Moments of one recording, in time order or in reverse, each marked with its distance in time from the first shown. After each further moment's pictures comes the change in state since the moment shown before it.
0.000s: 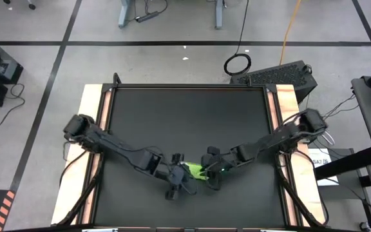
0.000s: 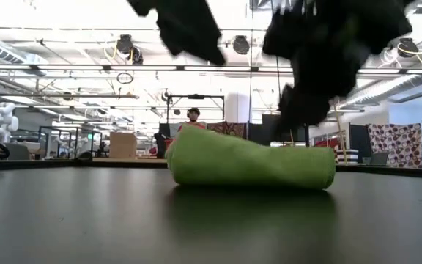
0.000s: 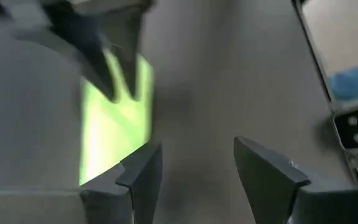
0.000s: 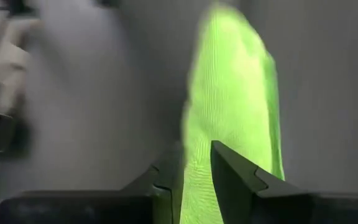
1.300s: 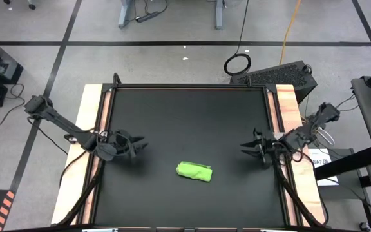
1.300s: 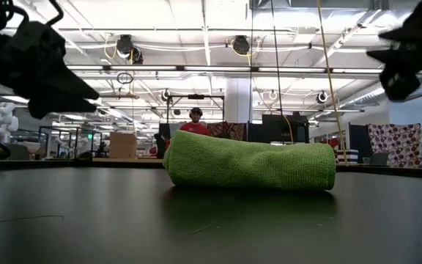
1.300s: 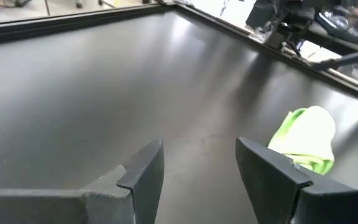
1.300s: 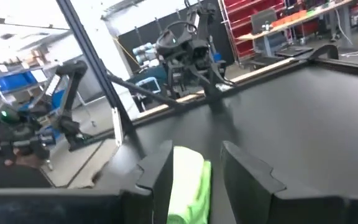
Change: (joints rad) left arm -0.132 -1.091 -1.197 0.488 -0.738 -0.480; right arm 0.281 -1.546 -0.791 0.084 0.532 -0.064
